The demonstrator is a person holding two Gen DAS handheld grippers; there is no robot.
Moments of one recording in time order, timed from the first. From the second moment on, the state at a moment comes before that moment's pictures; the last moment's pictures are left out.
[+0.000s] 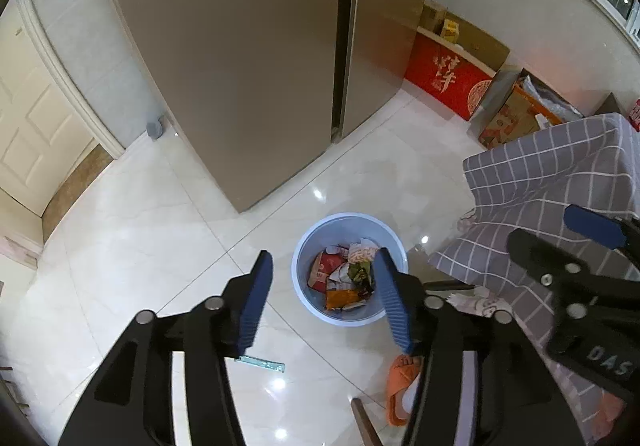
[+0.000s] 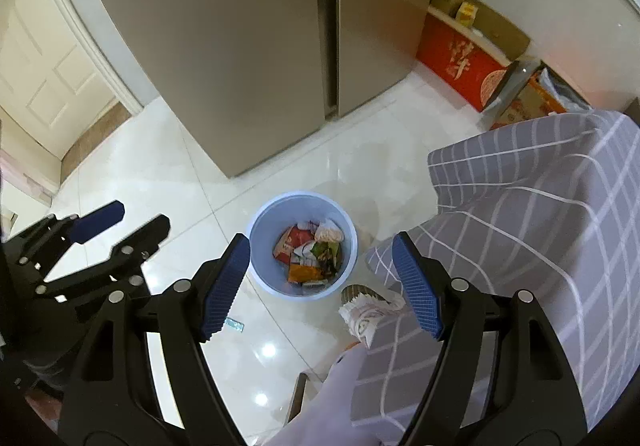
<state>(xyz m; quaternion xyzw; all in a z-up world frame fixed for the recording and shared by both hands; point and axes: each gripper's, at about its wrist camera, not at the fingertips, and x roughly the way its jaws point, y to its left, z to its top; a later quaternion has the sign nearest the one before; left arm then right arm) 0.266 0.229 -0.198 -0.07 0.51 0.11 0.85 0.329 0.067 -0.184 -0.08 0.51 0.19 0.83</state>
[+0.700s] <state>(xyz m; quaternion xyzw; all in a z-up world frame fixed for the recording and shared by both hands) 0.159 0.254 -0.207 -0.11 0.50 0.19 0.84 0.257 0.092 -0.195 -0.09 0.48 0.28 0.83</state>
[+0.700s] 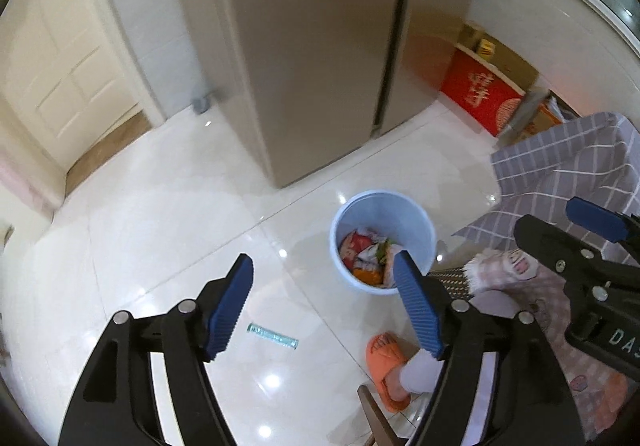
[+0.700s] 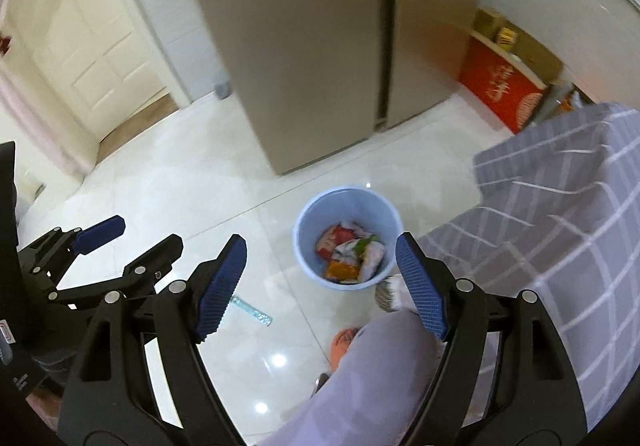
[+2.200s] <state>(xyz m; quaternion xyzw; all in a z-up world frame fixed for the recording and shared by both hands) 0.047 0.491 -0.793 -0.51 0.60 0.33 0.52 0.186 0.358 -0.758 -0.38 0.58 0.55 0.47</state>
